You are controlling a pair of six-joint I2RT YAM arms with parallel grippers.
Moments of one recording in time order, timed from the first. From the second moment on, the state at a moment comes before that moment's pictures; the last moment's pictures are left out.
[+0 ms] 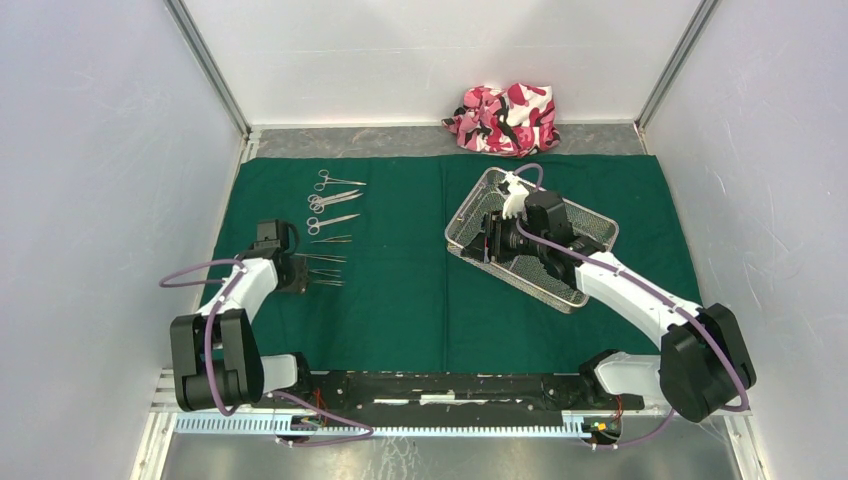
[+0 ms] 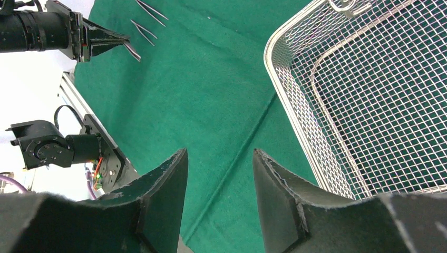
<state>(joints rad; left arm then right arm) 0.12 1.27 0.63 -0.58 -0.18 -1.39 0.49 1.26 0.76 -0.06 -0.45 0.46</state>
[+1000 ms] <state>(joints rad) 0.12 1.31 0.61 -0.52 -0.18 -1.38 0.49 1.27 0.73 -0.01 -0.47 0.47</state>
